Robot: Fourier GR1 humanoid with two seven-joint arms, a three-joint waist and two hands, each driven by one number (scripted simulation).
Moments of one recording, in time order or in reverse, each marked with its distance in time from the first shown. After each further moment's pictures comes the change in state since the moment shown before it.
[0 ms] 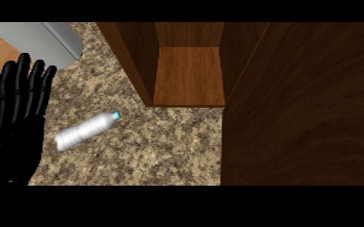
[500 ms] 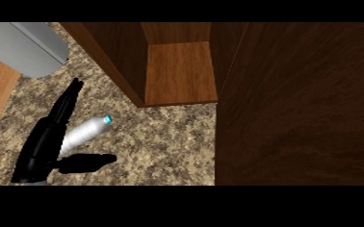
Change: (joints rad) left arm 0.081 0.214 -0.123 0.258 -0.652 0.053 0.125; right arm 0.047 0.002 0.060 -0.015 -0.066 0.066 0.034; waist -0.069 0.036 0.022
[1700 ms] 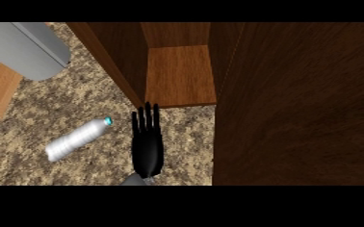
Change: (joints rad) left arm -0.315 -0.236 -0.634 0.805 -0.733 0.505 0.843; right arm 0.400 -0.050 0.038 -0.304 -0.185 0.132 0.063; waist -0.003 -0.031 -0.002
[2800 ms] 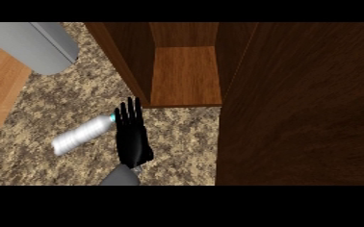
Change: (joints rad) left arm -0.022 0.041 0.106 0.073 0.045 0.121 -0.016; right arm 0.382 -0.016 -0.026 -0.027 0.018 0.149 -0.289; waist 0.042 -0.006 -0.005
